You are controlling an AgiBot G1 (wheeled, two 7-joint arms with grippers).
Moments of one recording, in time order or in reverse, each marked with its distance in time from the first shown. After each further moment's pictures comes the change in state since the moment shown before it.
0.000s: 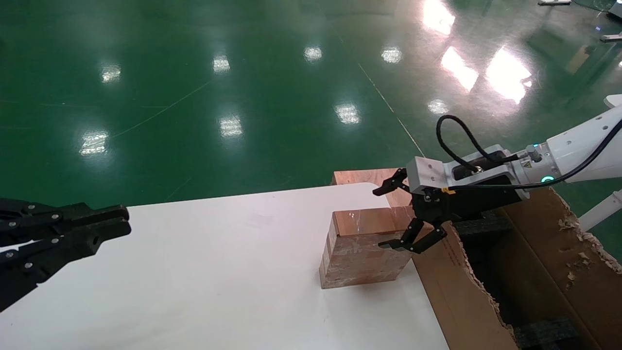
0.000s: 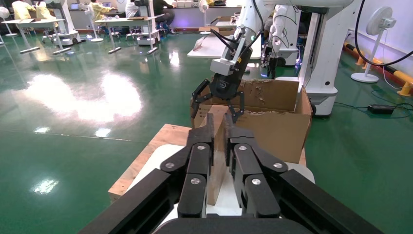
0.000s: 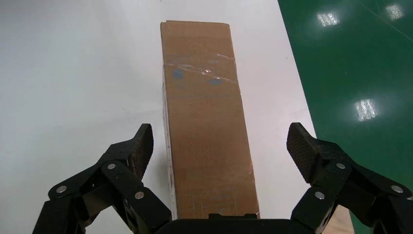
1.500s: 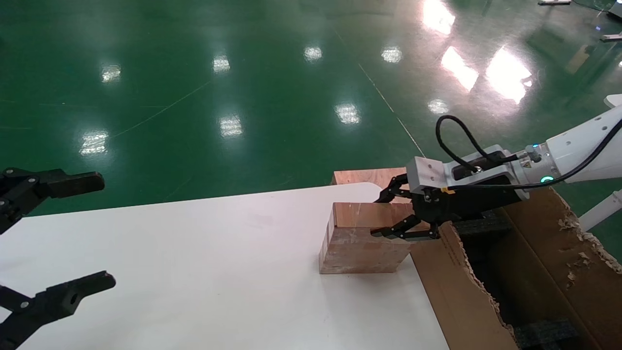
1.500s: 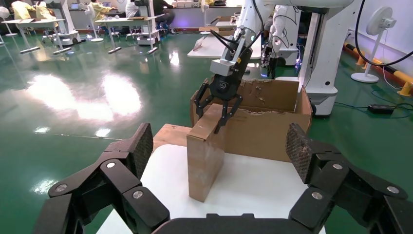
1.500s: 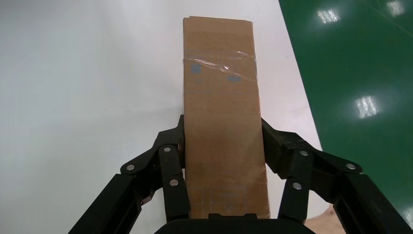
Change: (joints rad) left arm 0.000 0.000 0.000 0.000 0.000 0.000 0.000; right arm 0.030 0.025 0.004 0.046 0.012 0.006 0.051
